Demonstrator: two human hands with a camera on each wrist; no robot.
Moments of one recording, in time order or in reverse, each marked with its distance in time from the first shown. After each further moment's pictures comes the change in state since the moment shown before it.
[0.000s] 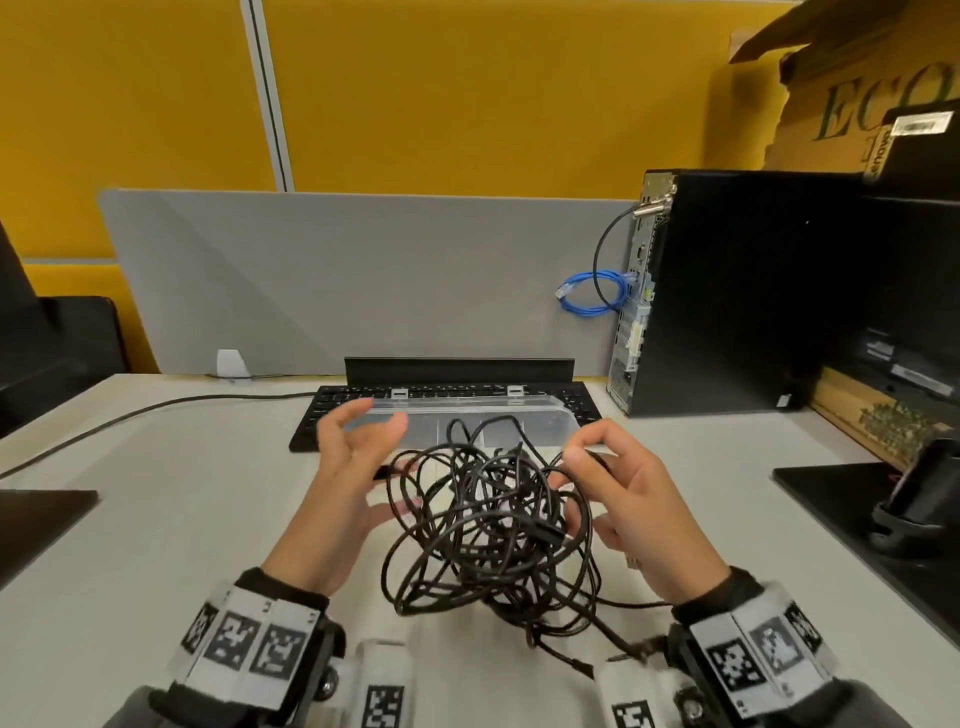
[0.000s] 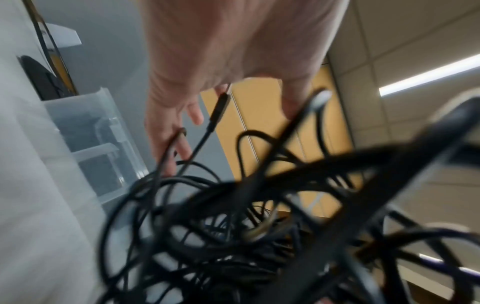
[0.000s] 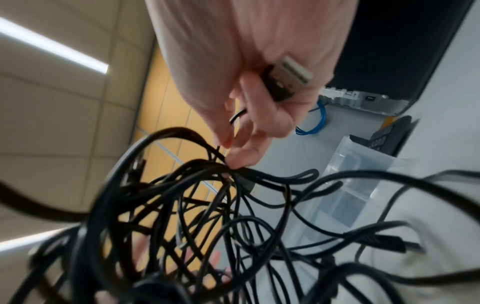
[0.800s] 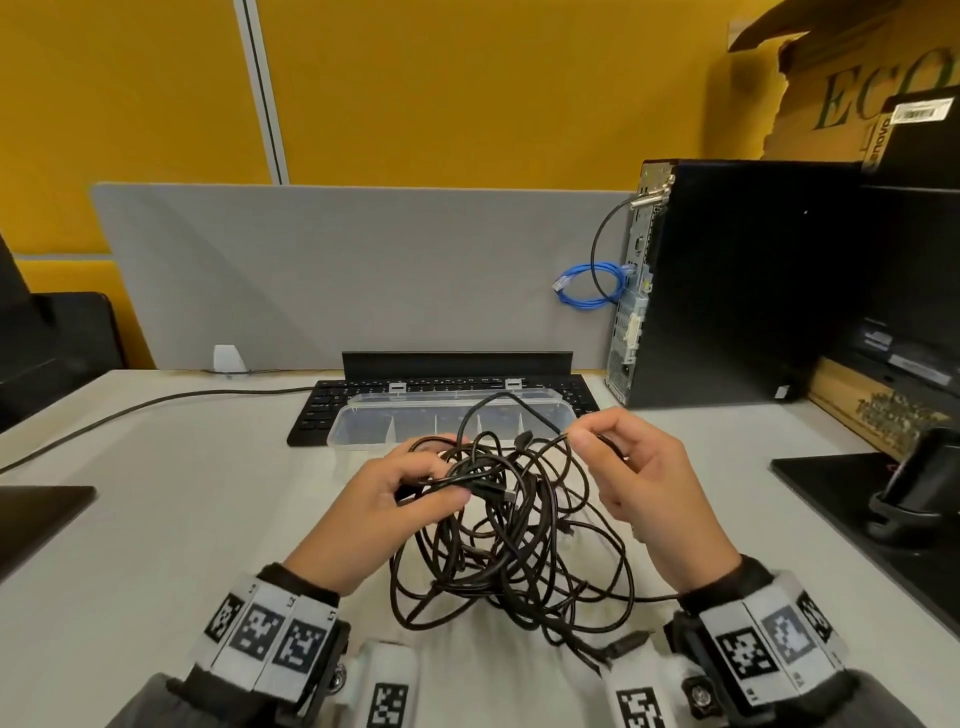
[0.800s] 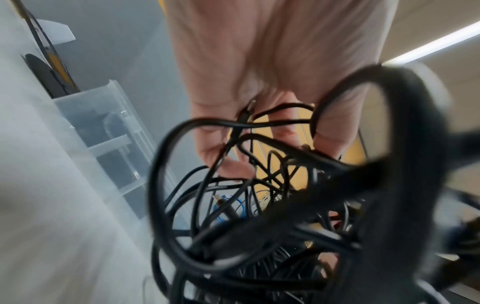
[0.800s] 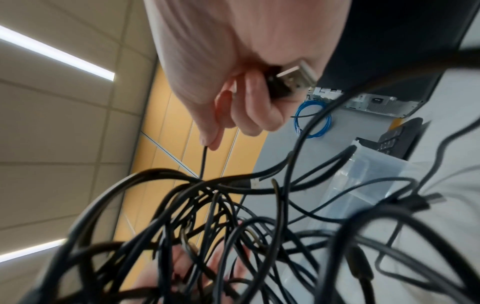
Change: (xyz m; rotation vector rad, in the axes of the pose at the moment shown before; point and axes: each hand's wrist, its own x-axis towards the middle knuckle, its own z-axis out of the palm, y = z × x) left_hand -0.003 -0.014 0.007 0.410 -0.322 0.176; right_hand -0.001 -0.002 -0.005 -0.035 0.054 -0.217
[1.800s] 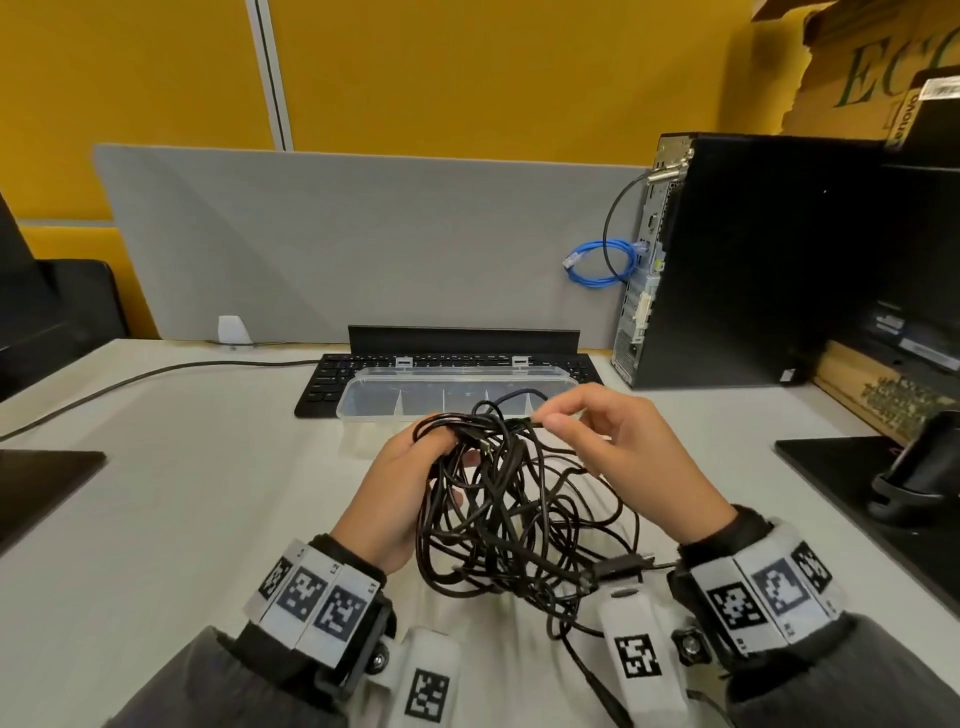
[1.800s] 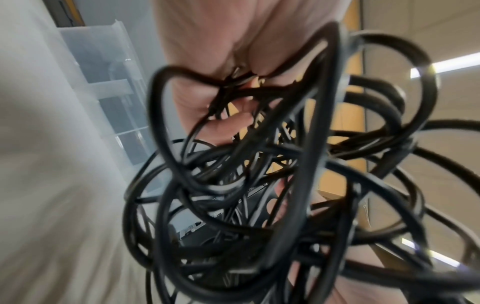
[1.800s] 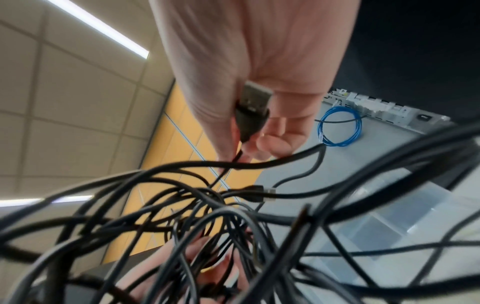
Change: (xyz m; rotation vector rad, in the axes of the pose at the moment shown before) left_hand 0.001 0.015 0.024 -0.446 0.242 -0.300; right_hand 0.013 0.001 0.008 -0.333 -0.185 -0.073
